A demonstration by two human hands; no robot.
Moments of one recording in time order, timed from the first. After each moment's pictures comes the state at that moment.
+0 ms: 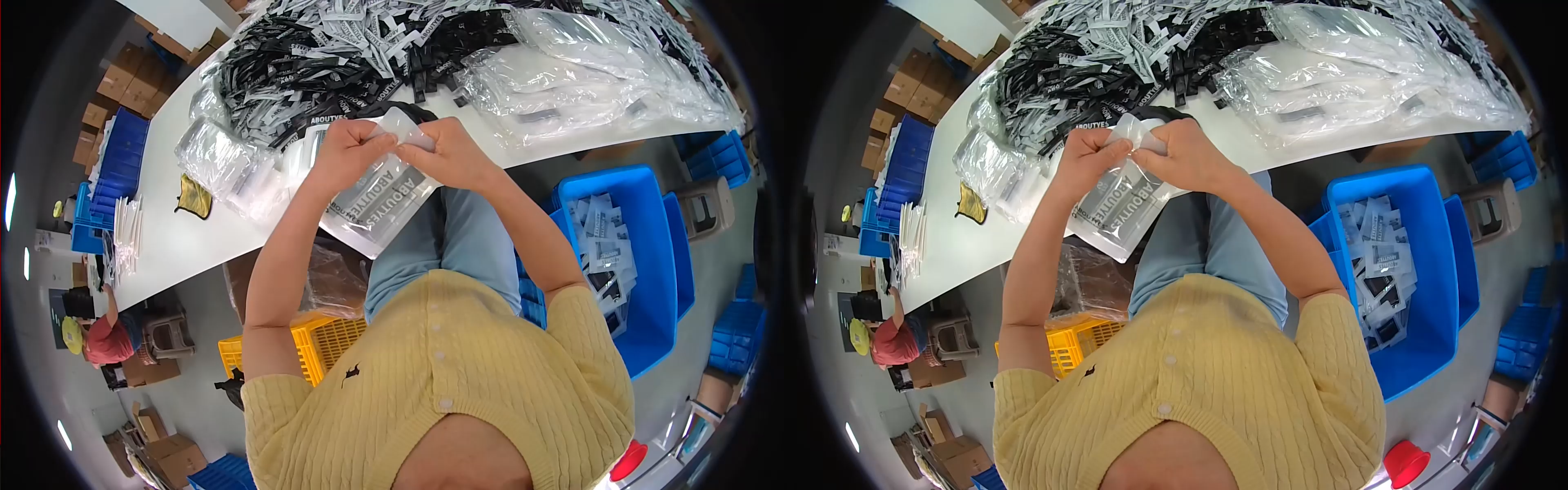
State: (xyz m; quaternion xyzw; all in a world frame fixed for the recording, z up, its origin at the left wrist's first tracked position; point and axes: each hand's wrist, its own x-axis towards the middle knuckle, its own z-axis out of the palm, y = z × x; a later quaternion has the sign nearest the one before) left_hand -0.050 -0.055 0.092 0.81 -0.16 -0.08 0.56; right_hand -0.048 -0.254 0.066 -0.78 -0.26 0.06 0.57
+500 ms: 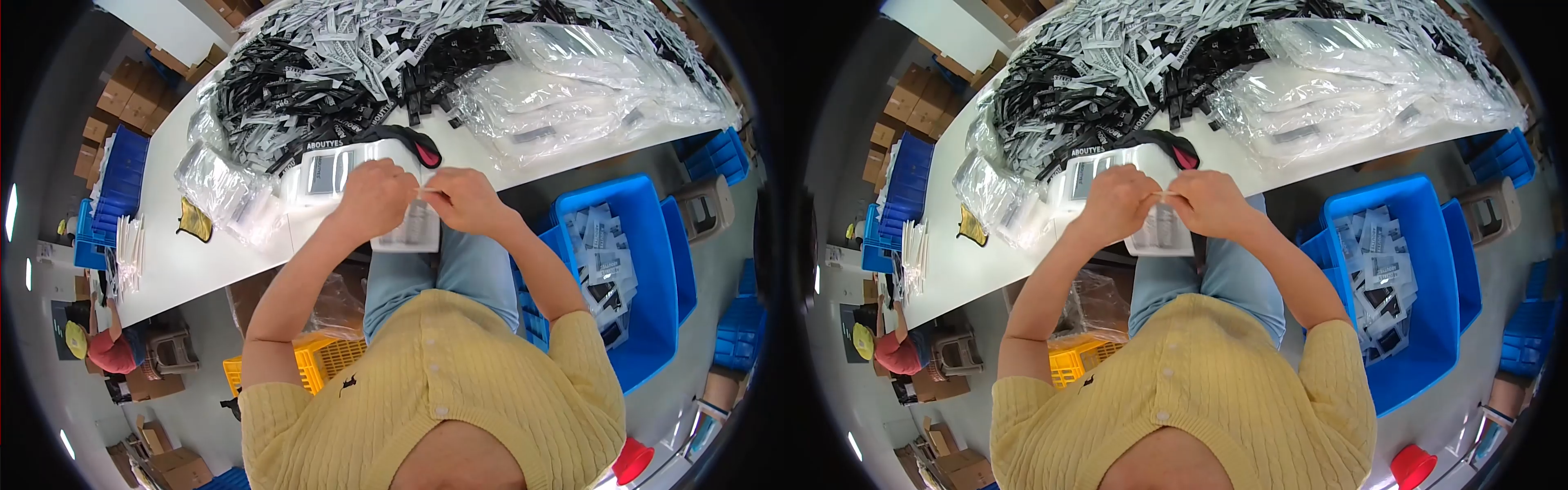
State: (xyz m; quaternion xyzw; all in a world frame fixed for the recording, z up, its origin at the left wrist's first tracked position) left_hand -0.055 -0.092 0.078 0.90 -0.40 0.14 0.14; right_hand -0.057 -0.280 0.023 -0.84 -0.34 -0.13 0.41
